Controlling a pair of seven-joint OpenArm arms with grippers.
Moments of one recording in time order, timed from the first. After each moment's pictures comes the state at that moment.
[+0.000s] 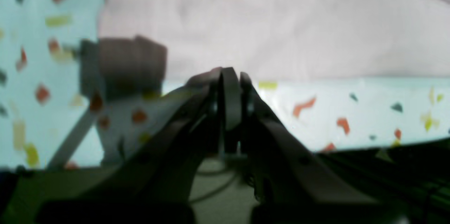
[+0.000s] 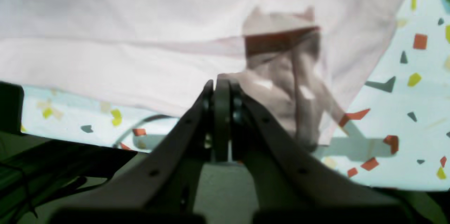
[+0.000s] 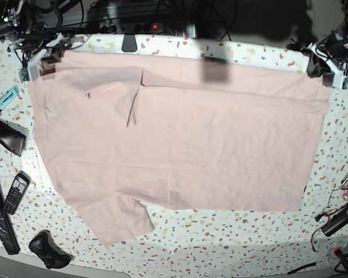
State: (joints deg) left arm 30.0 -24.8 -18.5 89.8 -30.8 -31.0 33.7; right arm -31.7 15.3 35.5 103.4 24.8 32.6 -49.9
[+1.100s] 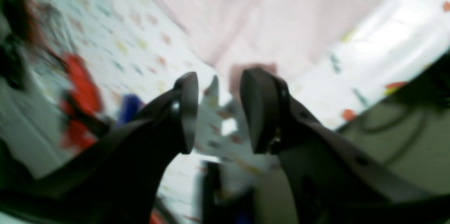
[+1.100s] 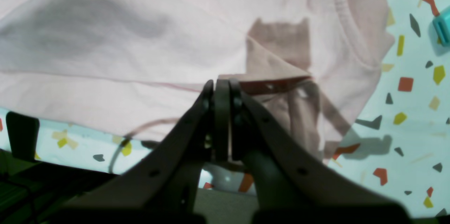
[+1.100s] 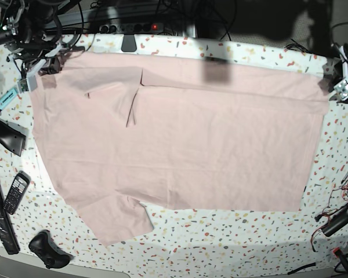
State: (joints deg) left arm 29.1 -43.5 -15.4 98.1 12.8 -41.9 7.1; right arm -27.7 15.2 35.5 103.4 24.8 32.7 -51.1
